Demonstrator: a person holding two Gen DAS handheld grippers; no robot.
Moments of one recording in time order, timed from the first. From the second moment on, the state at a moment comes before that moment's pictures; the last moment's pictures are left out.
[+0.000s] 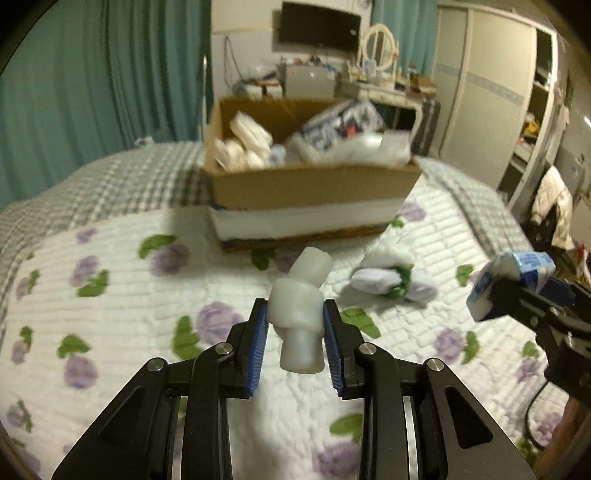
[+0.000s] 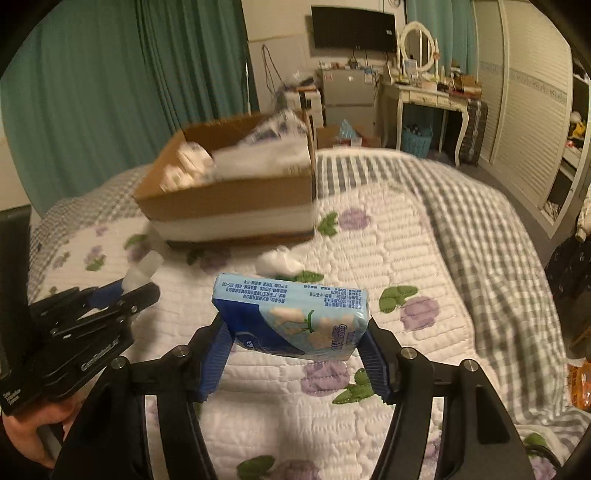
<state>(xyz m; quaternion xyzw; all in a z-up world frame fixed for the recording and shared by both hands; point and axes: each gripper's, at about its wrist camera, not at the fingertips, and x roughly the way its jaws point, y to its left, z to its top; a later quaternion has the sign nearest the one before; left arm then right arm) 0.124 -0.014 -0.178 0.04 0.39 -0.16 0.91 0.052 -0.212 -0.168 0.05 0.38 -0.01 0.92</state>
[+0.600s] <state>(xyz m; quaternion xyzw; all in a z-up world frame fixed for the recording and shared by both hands) 0.027 0.040 -0.017 -0.01 0.22 -0.16 0.96 -0.035 -0.166 -0.005 0.01 0.22 0.02 0.98</state>
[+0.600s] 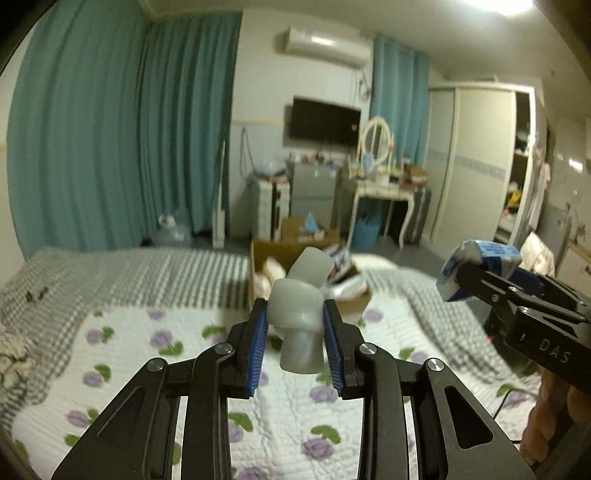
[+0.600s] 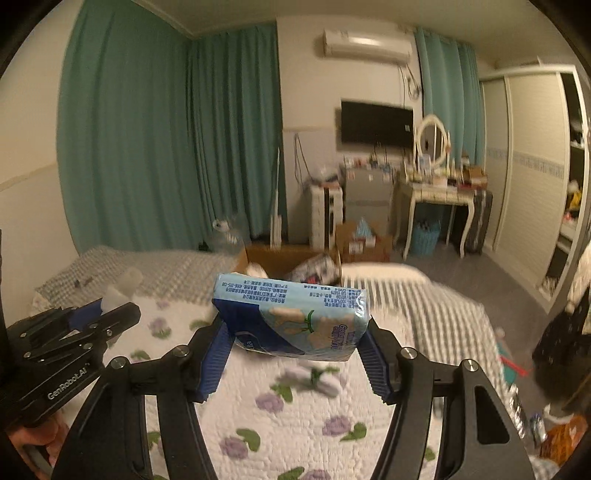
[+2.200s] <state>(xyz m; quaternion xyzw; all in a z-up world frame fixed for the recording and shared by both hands) 0.123 0.027 0.073 -0.03 0.11 -0.15 0.98 0.037 -0.169 0.113 -0.02 0.09 0.03 1.00</state>
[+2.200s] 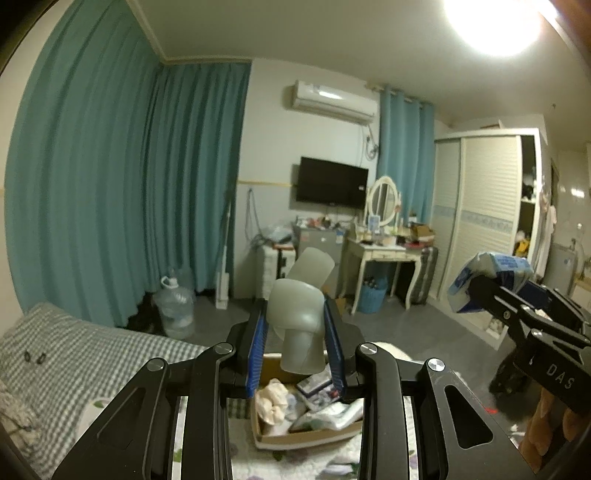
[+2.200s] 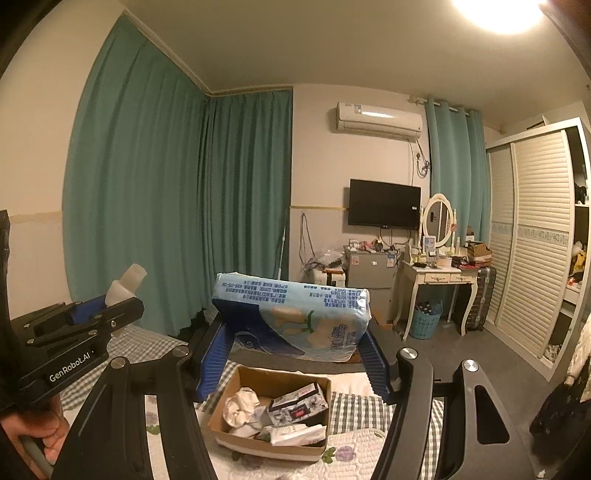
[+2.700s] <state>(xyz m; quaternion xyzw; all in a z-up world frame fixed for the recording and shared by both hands) 0.245 -0.018 -0.031 -0.02 0.24 -0.16 0.96 0.179 -0.189 -0.009 -0.04 0.22 0.03 0.98</state>
